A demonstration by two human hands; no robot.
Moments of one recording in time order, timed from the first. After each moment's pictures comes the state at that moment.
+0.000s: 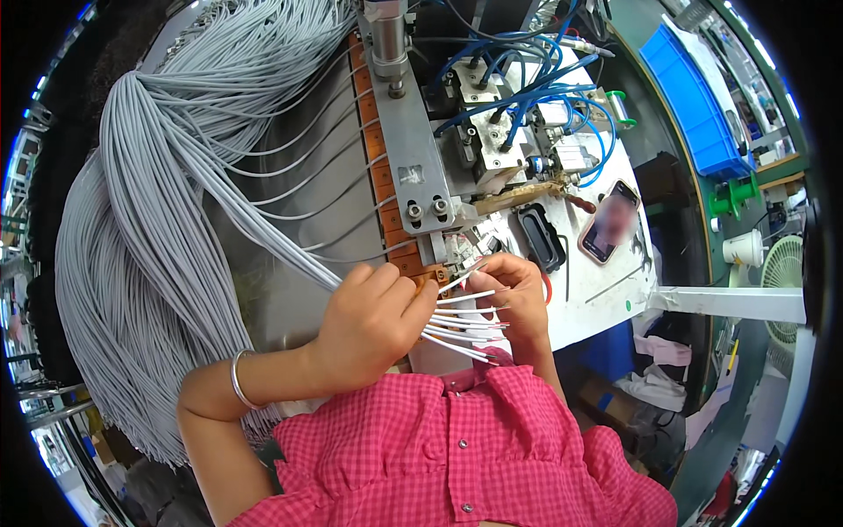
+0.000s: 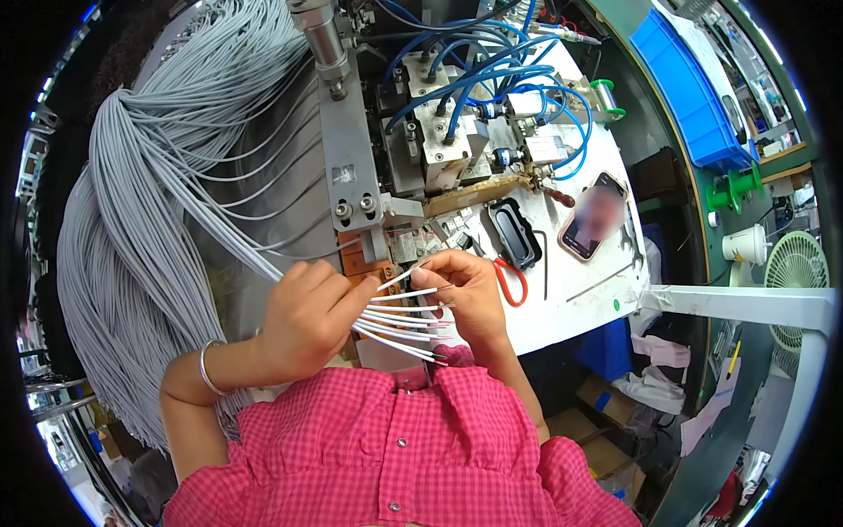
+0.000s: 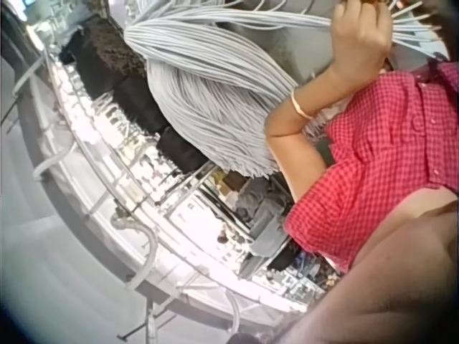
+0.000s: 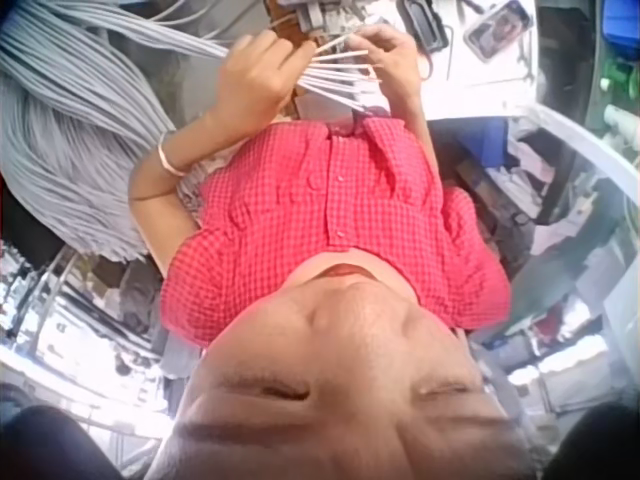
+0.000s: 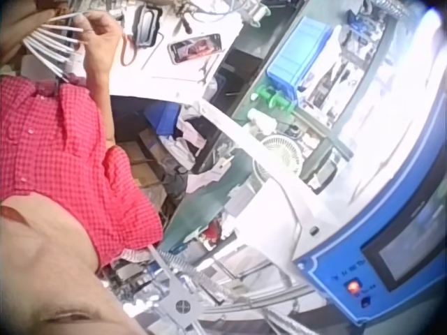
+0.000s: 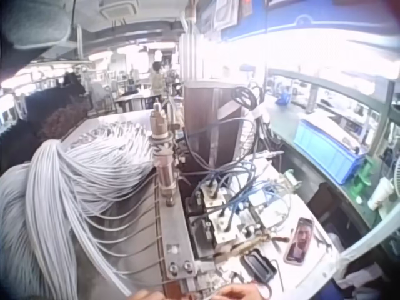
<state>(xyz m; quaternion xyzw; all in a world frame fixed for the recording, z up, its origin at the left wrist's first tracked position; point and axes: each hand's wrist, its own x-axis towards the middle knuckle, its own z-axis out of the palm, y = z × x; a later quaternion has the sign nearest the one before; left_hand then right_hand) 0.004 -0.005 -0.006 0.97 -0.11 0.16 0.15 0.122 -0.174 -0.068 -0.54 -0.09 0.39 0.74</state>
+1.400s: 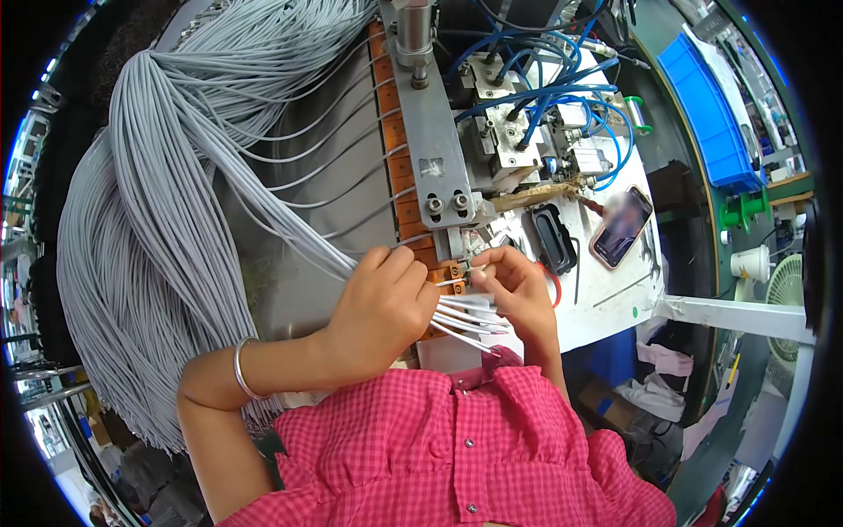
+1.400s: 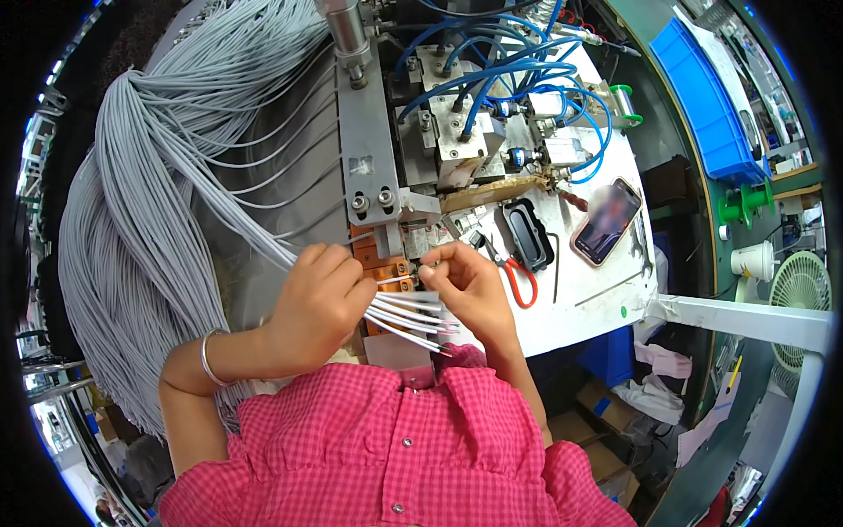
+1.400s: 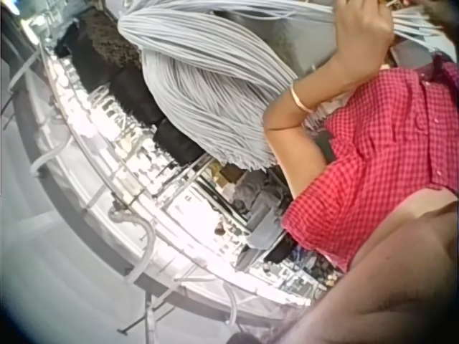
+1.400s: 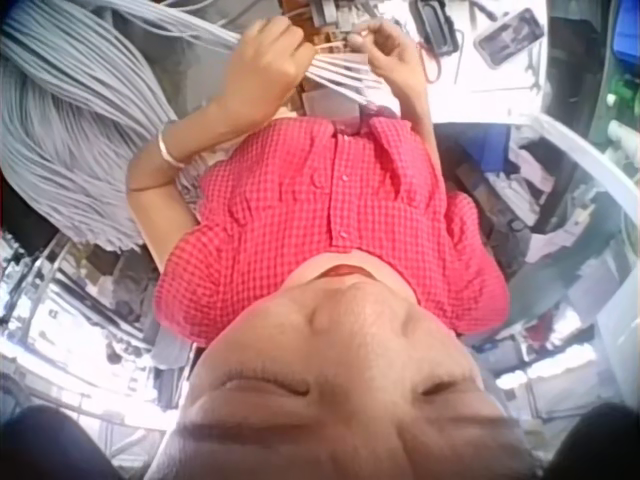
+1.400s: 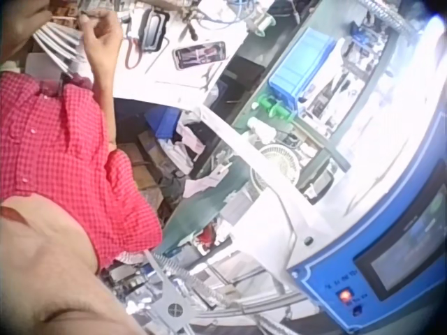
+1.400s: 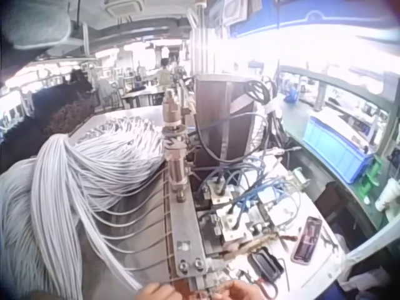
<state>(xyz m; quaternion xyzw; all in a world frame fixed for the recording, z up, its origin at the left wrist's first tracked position) 0.006 -0.002 -0.009 0.98 -0.10 0.12 0.15 0.121 -0.172 -0.068 -0.58 -0.14 0.43 0.68</state>
